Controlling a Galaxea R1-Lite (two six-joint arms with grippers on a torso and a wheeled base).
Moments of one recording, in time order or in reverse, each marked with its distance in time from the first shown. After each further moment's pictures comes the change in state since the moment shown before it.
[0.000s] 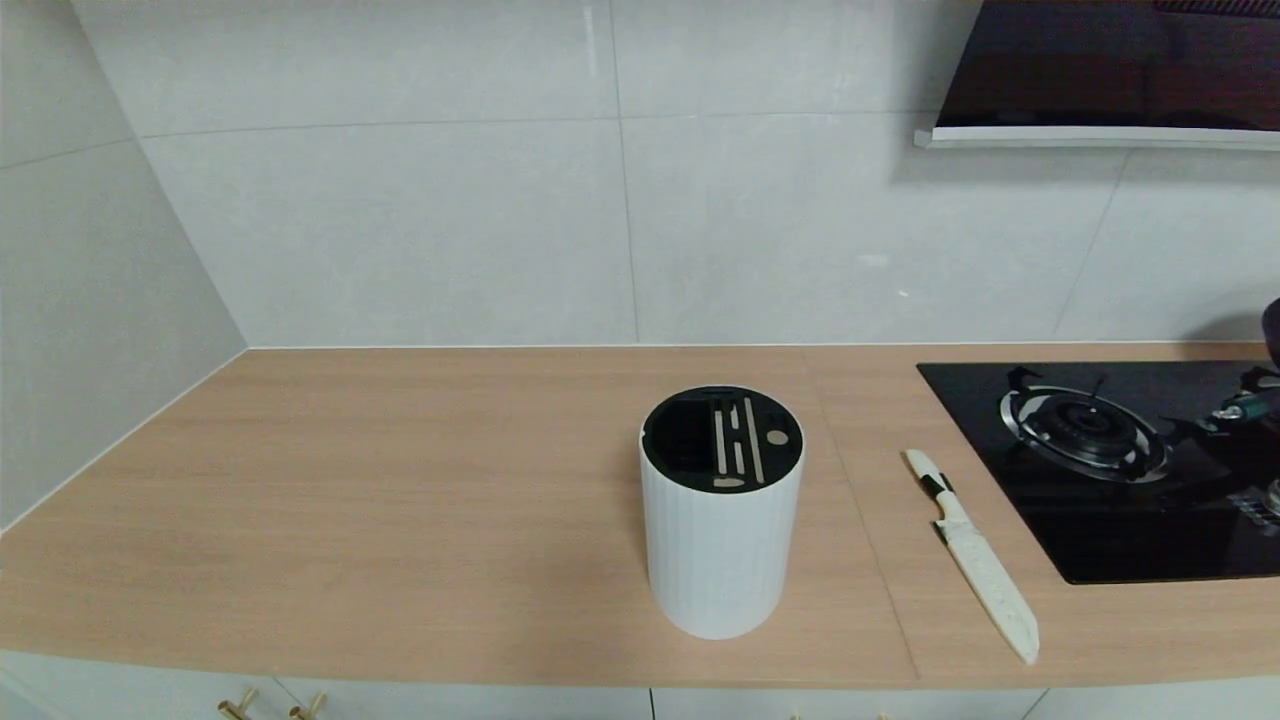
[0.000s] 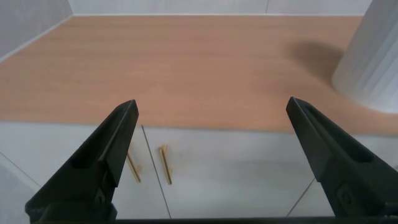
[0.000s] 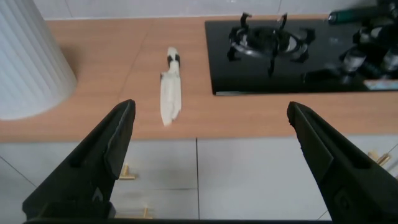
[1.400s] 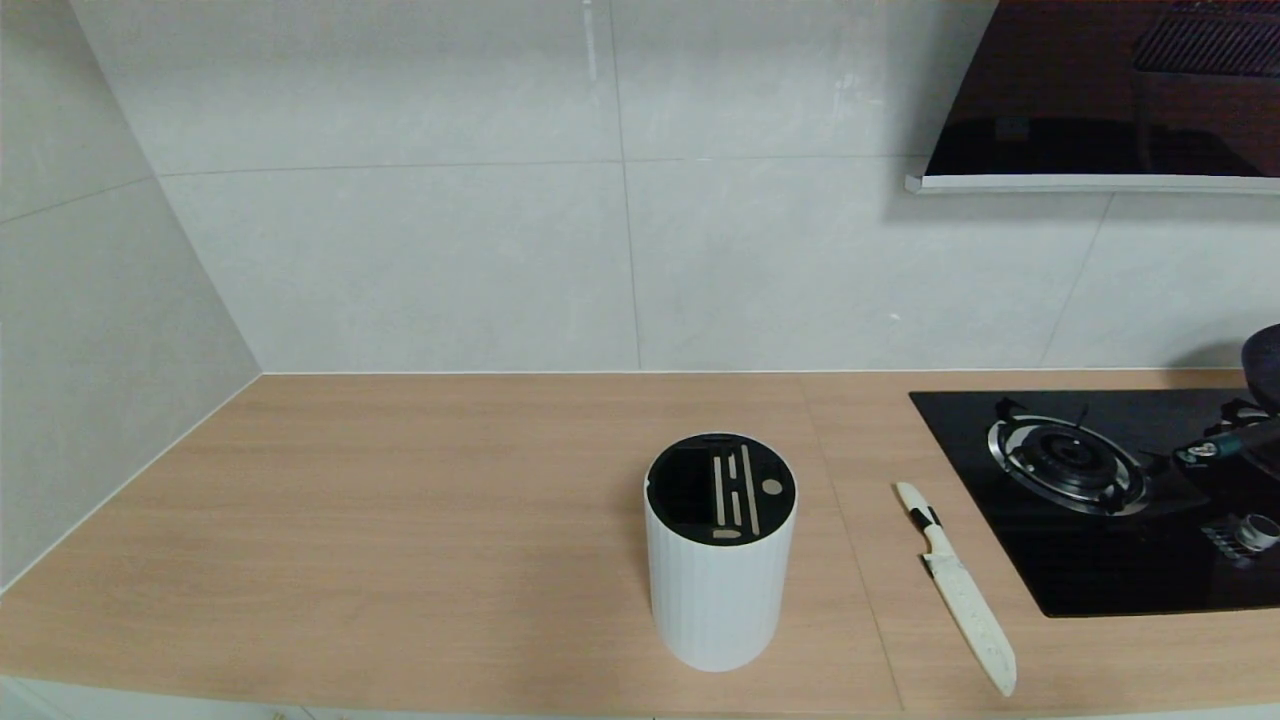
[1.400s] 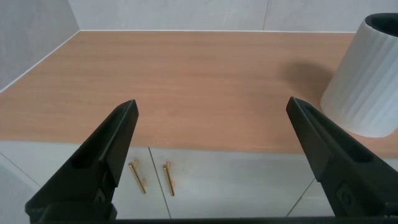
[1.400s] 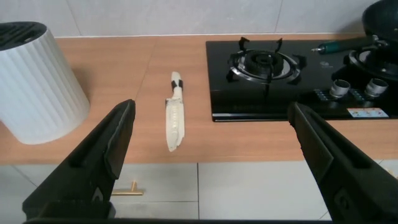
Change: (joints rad) left arm 0.000 0.000 0.000 0.001 0.000 0.000; right arm 0.000 0.004 -0.030 0.009 0.037 0.001
